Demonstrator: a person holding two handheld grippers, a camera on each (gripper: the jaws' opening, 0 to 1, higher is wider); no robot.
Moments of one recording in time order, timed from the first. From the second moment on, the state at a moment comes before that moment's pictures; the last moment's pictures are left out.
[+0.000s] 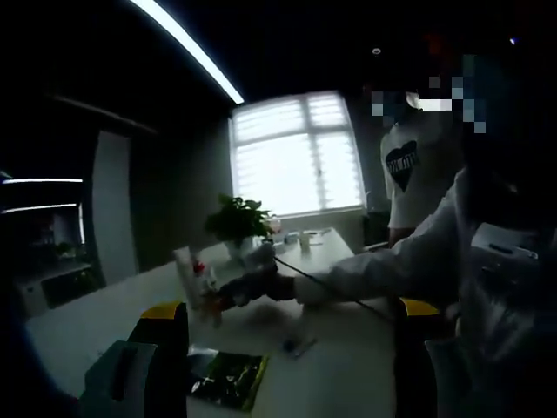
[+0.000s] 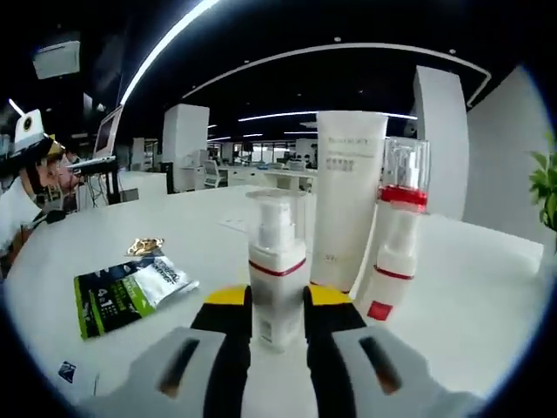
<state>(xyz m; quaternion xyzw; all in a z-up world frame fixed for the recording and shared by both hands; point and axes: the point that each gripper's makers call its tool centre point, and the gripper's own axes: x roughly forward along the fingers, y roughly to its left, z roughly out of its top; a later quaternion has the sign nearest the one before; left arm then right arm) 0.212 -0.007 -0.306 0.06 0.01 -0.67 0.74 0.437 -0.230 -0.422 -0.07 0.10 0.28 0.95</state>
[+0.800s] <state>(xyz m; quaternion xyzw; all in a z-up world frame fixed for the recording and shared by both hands) 0.207 -0.011 -0.304 0.08 0.01 -0.66 0.74 0.436 -0.227 -0.434 -0.07 0.11 0.35 0.93</state>
